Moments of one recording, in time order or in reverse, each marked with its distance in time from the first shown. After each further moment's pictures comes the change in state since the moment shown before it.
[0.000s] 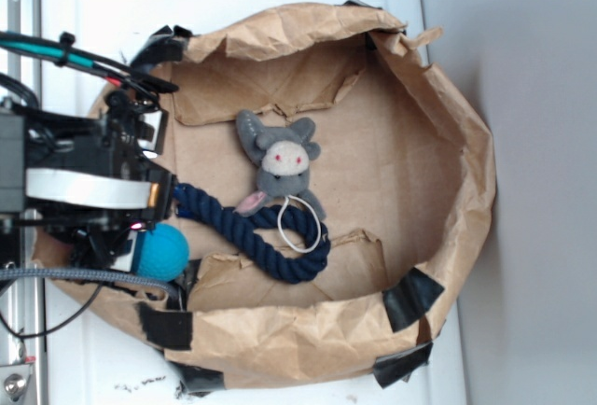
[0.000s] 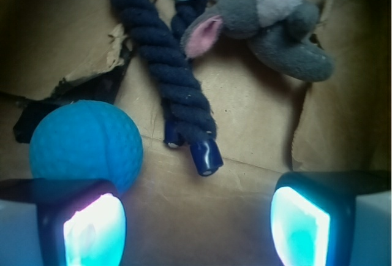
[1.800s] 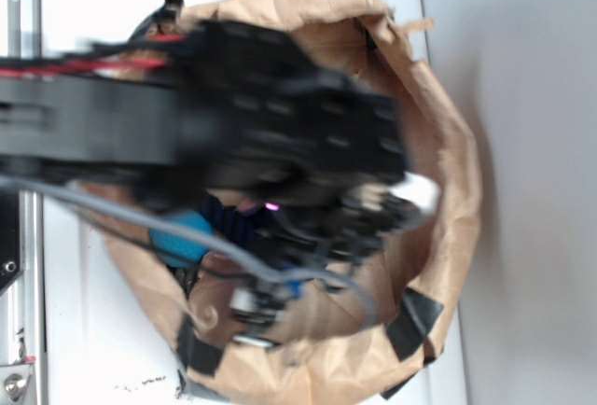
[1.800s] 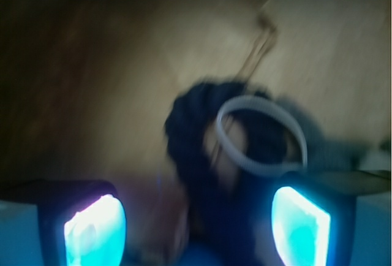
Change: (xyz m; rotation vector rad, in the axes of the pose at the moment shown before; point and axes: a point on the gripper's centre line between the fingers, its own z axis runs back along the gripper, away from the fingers) arm 0.084 -0.012 -0.003 -0.316 0.180 -0.110
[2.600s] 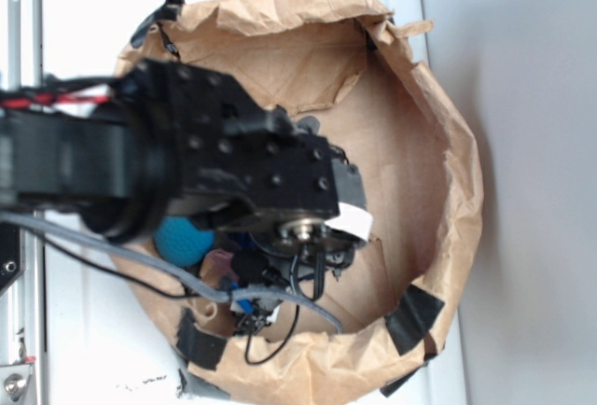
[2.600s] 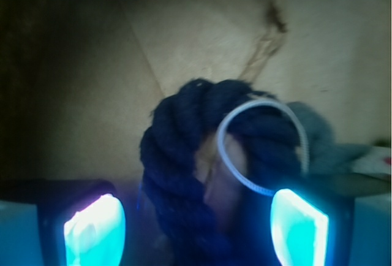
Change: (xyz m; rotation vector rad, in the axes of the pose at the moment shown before) arm 0.014 0.004 -0.041 0.079 -0.088 -0.005
